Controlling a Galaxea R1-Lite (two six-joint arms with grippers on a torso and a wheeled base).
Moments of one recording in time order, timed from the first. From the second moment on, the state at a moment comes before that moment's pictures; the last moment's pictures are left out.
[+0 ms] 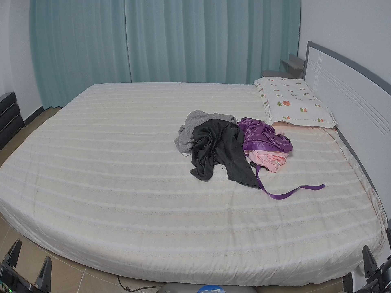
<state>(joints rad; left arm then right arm) 0.00 0.02 -0.02 0.00 -0.04 -0.01 0.01 0.02 -0.02 0.00 0.03 -0.01</state>
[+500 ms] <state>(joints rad) 0.00 0.02 -0.02 0.00 -0.04 -0.01 0.03 0.33 -0.21 -0.07 0.08 0.10</state>
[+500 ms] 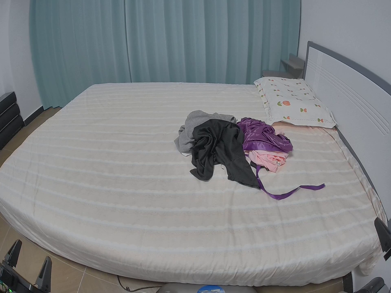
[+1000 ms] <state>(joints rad) 0.00 0.02 -0.02 0.00 -0.04 -0.01 0.12 1.06 -0.41 -0.33 0.10 0.23</state>
